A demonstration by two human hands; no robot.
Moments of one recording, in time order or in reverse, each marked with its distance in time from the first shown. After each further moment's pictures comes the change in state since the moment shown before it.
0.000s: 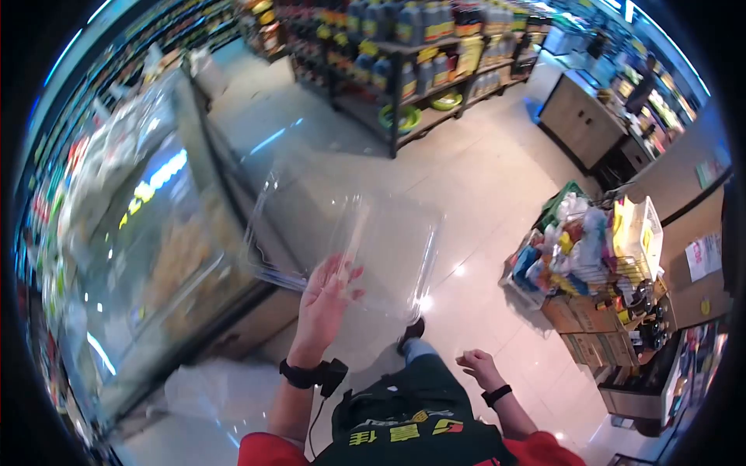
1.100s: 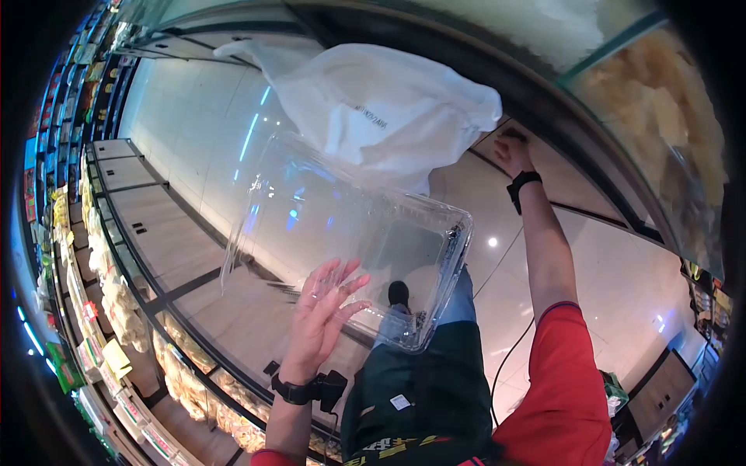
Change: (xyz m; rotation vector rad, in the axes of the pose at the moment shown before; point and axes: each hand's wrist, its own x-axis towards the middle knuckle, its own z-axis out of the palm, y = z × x) left_hand -0.521 0.004 -0.353 -0.309 1.269 0.258; right_hand 0.276 0.228 0.796 -0.416 -0.701 0.059
